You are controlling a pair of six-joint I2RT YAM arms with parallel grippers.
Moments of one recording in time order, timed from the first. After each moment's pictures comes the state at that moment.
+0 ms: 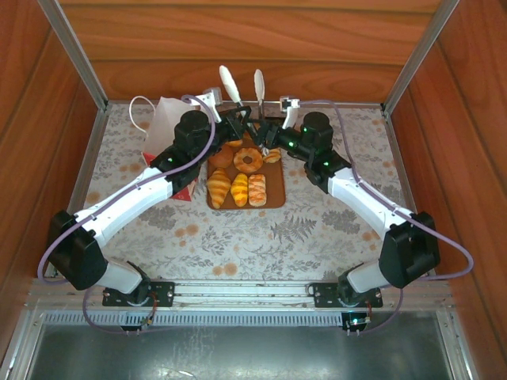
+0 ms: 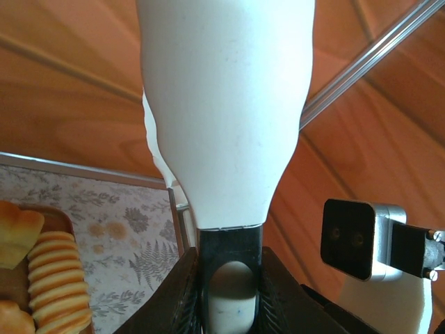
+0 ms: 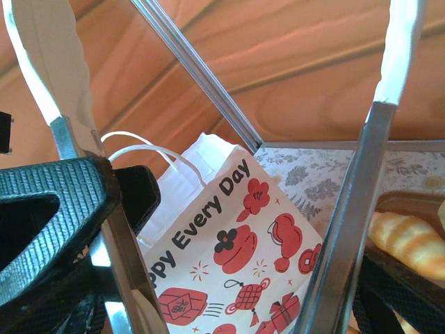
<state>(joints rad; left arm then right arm) -0.70 1.44 1.22 0.18 -0.01 -0.76 0.54 1.46 1.12 0.25 -0.41 0.58</state>
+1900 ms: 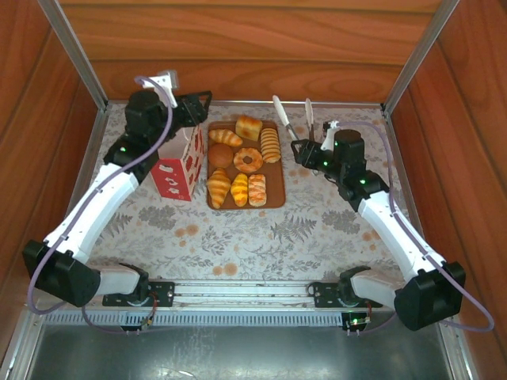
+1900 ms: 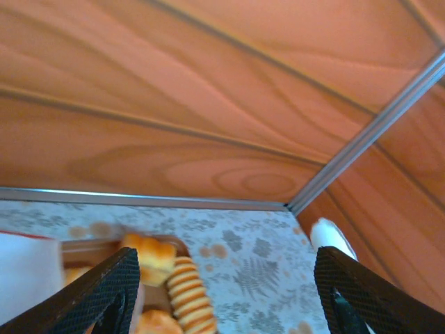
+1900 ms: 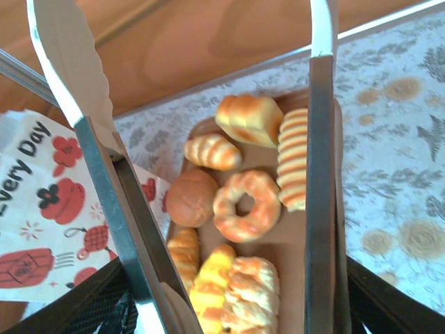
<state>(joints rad) -0.40 1.32 1.36 -0.18 0.15 -0.52 0.37 1.15 0.97 -0.29 -0.19 0.50</state>
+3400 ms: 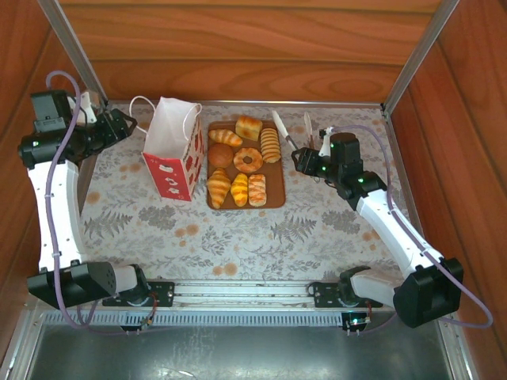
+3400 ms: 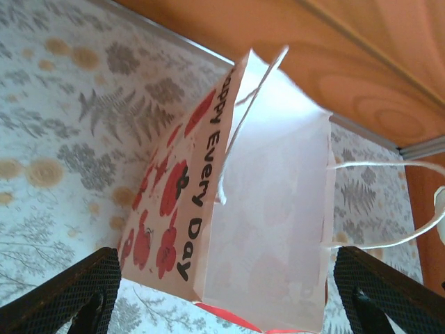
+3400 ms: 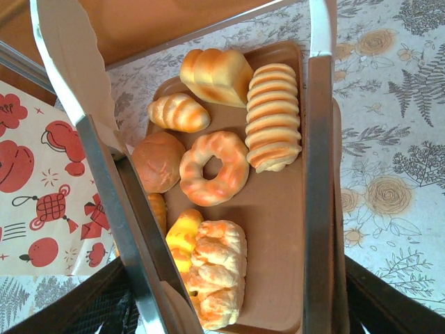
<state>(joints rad) 0.24 1.29 1.58 -1.05 0.54 -0.30 0.37 1.17 0.97 -0.39 -0.18 0.46</state>
